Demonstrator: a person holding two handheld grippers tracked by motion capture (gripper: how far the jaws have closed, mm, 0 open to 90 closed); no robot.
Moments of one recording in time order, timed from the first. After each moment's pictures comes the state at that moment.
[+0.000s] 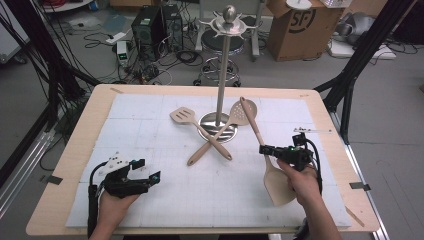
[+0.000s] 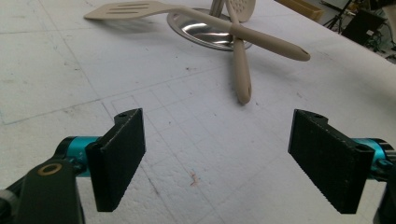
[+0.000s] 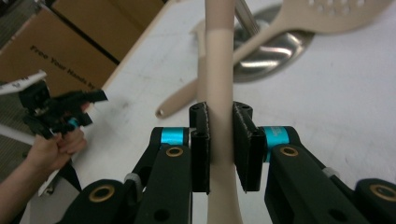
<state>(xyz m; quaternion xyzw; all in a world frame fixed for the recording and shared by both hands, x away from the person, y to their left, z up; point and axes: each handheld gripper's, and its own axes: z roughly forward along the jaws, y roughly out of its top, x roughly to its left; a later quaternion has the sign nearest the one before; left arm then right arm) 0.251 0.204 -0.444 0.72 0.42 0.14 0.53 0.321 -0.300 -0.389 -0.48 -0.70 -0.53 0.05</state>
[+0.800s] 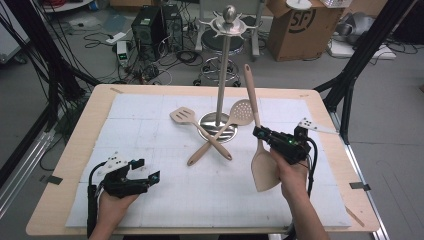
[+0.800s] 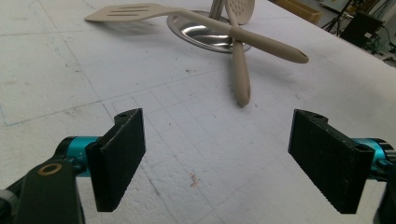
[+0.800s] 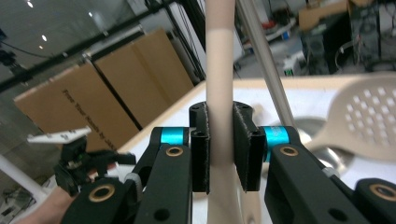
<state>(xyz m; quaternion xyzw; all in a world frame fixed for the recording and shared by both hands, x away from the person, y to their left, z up) 0.250 0.205 -0.444 0.72 0.42 0.14 0.54 0.306 -0.269 -0.348 -0.40 -0.64 -0.66 -0.05</state>
